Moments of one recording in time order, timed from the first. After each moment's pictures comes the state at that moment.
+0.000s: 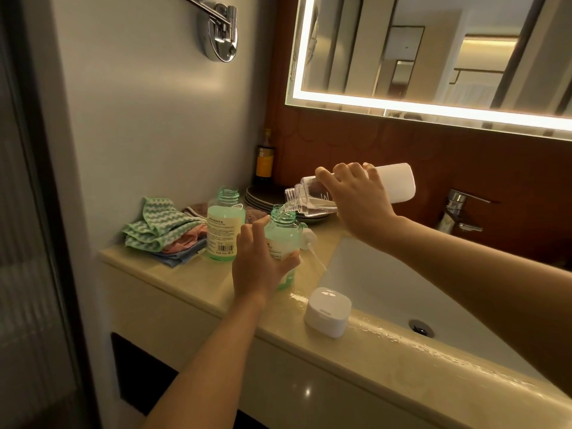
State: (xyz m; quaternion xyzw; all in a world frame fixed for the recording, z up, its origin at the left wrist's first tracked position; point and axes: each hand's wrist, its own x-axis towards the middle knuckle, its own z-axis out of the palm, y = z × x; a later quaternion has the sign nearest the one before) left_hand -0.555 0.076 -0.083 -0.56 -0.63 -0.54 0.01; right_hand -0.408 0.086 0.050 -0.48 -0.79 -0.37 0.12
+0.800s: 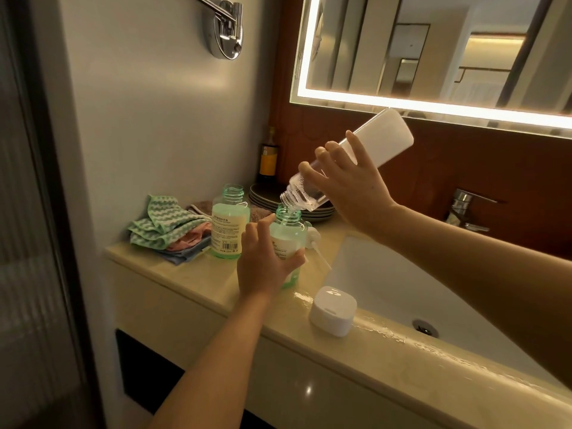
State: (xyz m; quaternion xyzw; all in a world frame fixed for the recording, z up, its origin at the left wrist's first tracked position) left_hand -0.555 0.075 -0.083 -0.56 -0.61 -0.55 0.02; right_hand -0.420 0.090 0.056 -0.39 -0.68 -0.63 0.04
